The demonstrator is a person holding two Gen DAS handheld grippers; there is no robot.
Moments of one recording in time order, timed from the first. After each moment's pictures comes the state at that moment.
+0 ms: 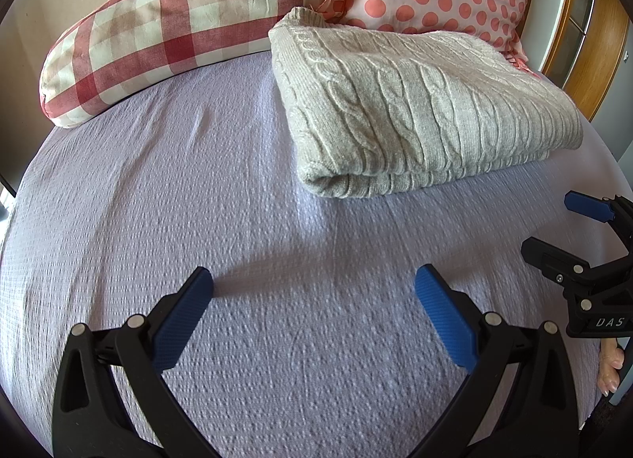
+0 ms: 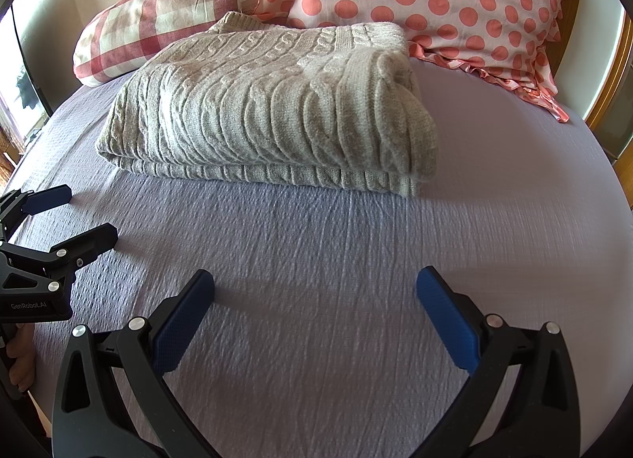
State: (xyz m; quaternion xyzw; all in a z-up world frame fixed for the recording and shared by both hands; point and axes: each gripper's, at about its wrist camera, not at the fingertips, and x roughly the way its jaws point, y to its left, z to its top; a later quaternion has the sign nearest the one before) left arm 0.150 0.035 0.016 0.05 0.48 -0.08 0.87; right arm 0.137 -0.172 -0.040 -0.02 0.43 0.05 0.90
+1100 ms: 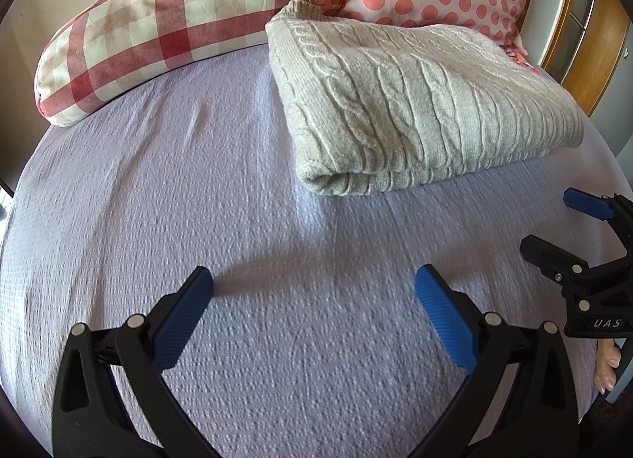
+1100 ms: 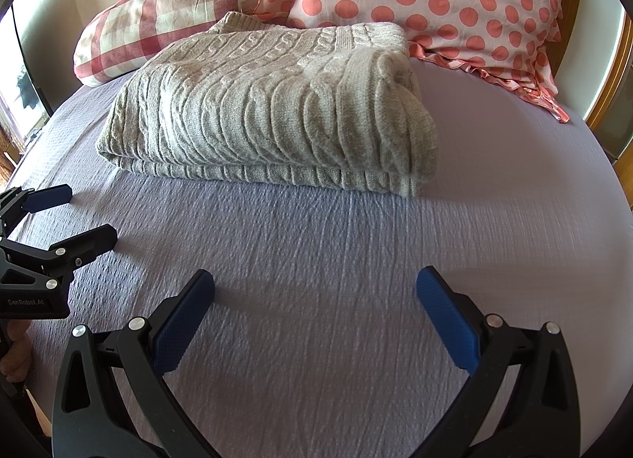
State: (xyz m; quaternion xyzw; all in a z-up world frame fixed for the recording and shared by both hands) left arm 0.157 0.031 0.017 0.05 0.50 -0.08 0.86; right arm 0.137 -0.172 -0.040 -0.02 0.43 0.05 0.90
